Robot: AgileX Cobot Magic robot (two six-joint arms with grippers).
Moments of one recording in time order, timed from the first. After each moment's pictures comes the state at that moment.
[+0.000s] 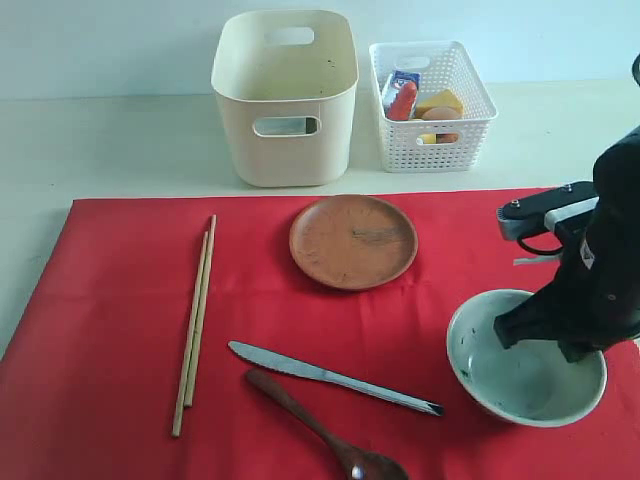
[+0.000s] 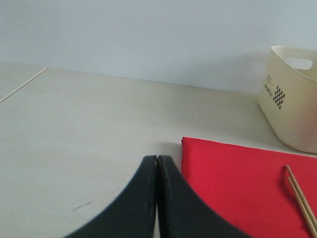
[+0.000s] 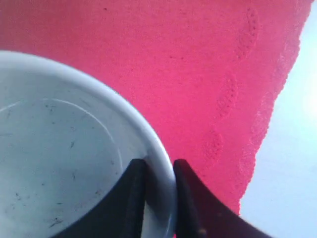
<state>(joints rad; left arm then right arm) 0.08 0.01 0.00 -0.03 0.26 -0.06 0.41 1.59 -0.69 -0.25 0.79 0.39</state>
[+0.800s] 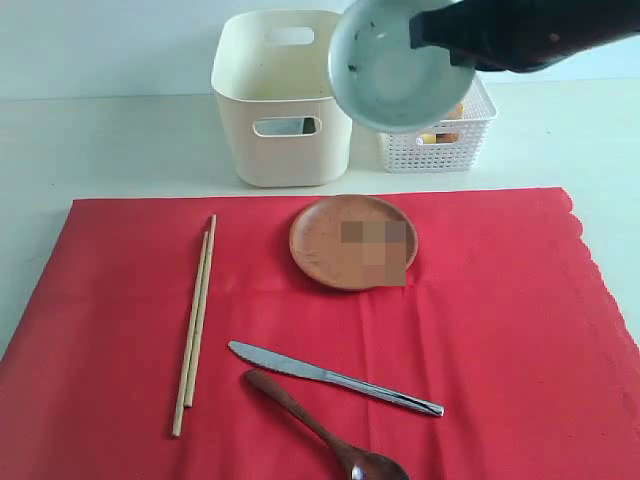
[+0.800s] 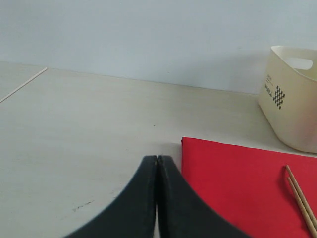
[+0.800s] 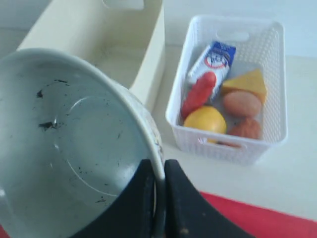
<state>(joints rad) 0.08 0.01 0.00 -0.03 0.26 -0.06 0.41 1.47 -1.07 -0.13 0.36 0.32</state>
